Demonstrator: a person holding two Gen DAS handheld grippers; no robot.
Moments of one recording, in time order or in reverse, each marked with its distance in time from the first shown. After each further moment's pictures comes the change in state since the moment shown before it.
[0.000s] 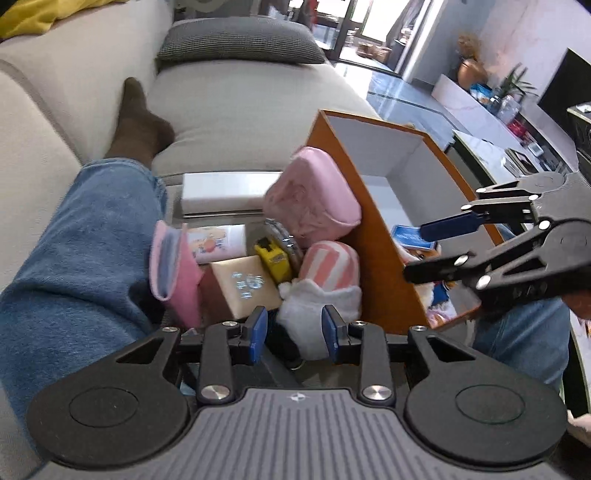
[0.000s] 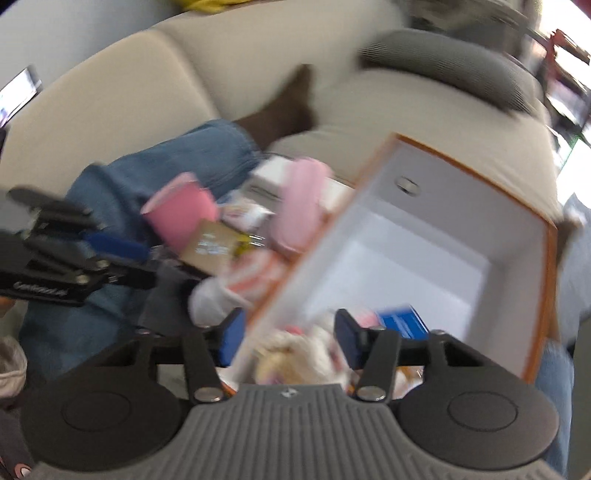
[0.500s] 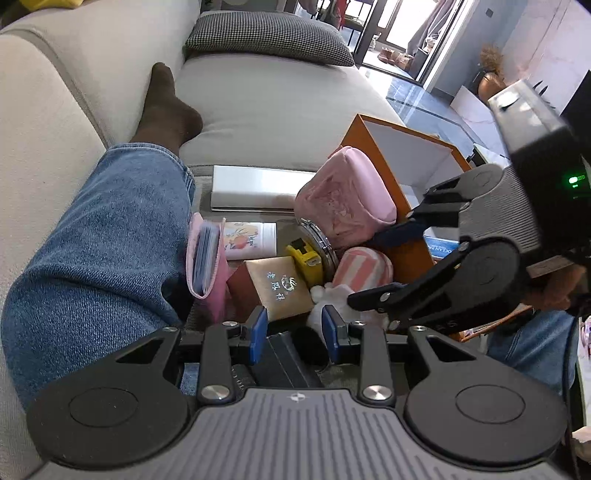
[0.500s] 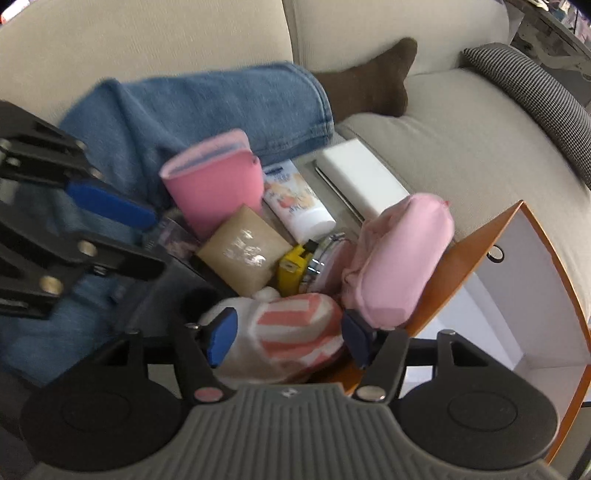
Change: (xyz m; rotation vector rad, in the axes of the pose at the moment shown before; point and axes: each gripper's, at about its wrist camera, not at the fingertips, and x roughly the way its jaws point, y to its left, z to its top) left arm 0.004 0.025 0.000 -0.068 0.003 0.011; right arm 0.090 0.048 0.053 -0.307 0.208 -0.015
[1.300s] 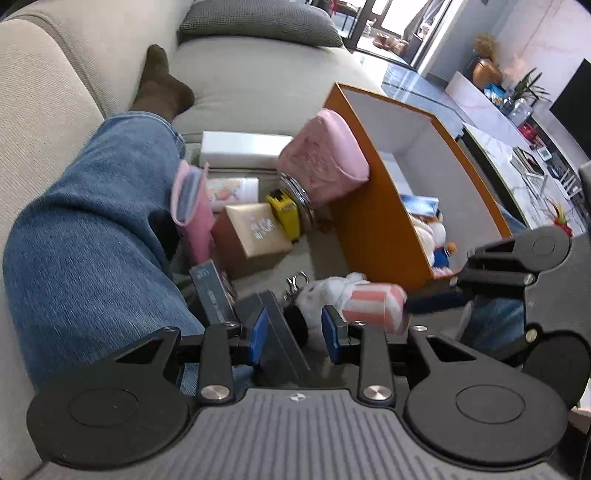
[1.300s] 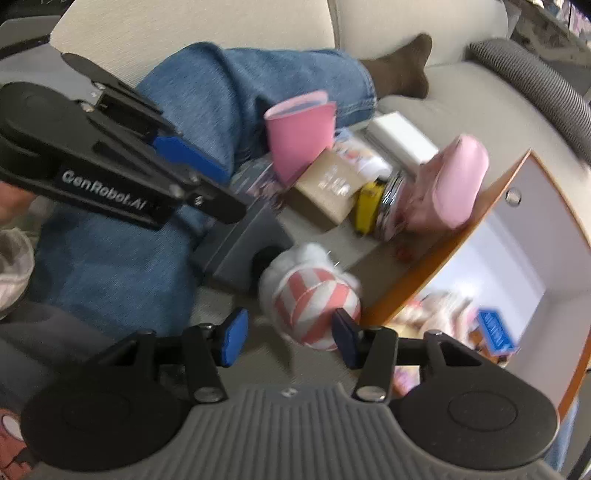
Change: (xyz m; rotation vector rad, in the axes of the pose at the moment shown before) left arm -0.018 -0.022 -0.040 0.015 0.055 -0.008; right arm -0.050 0.075 -0.075 0.037 -0.014 0.039
